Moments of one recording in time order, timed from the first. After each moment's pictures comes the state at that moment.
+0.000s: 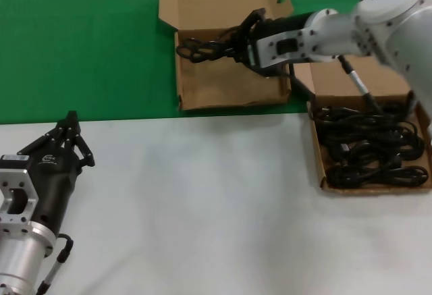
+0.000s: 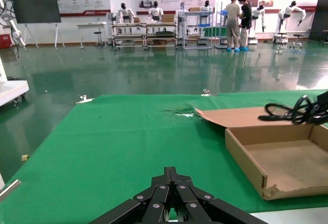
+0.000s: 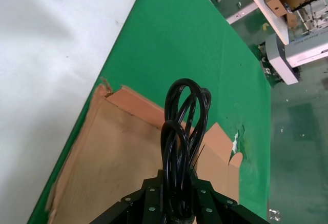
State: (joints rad) left arm 0.00 -0.30 1.60 -1.60 -1.80 0.00 0.00; right arm 1.43 0.02 -2.13 0.07 1.43 -0.72 -0.98
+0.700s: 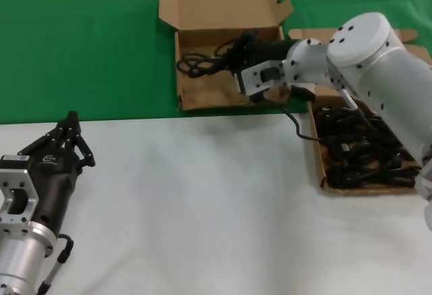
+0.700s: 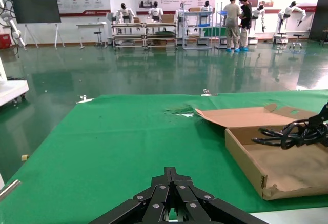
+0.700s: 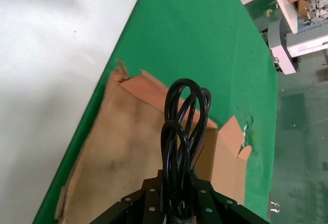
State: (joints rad) left arm 0.00 -0.30 1.60 -1.60 -1.80 0.00 0.00; right arm 1.33 0.00 -2.65 0.13 1.91 -0.49 -1.02
